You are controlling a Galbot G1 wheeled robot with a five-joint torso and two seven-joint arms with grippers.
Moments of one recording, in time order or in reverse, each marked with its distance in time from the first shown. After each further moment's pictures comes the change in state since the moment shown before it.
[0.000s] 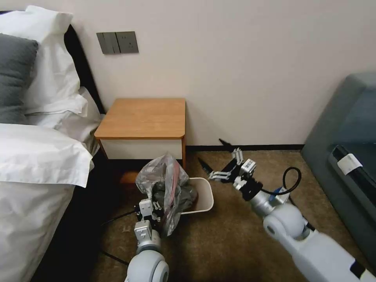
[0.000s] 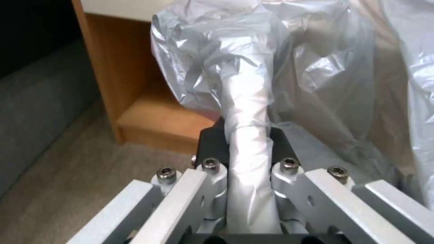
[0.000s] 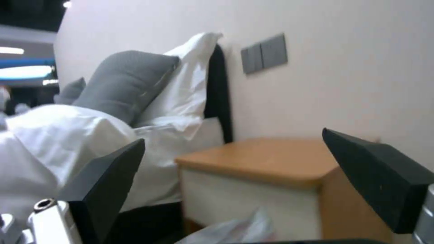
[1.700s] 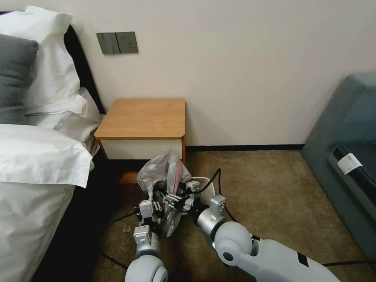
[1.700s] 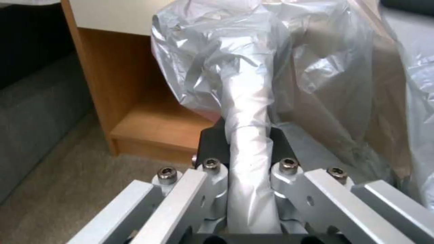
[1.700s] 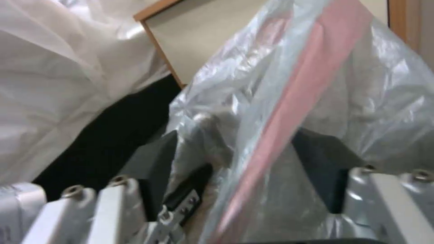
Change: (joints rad) left arm 0.017 0.006 0.006 0.005 0.032 -0.048 0.035; right arm 0.357 0.076 -0.513 -0.100 0.286 -0.344 0.523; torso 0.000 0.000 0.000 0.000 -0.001
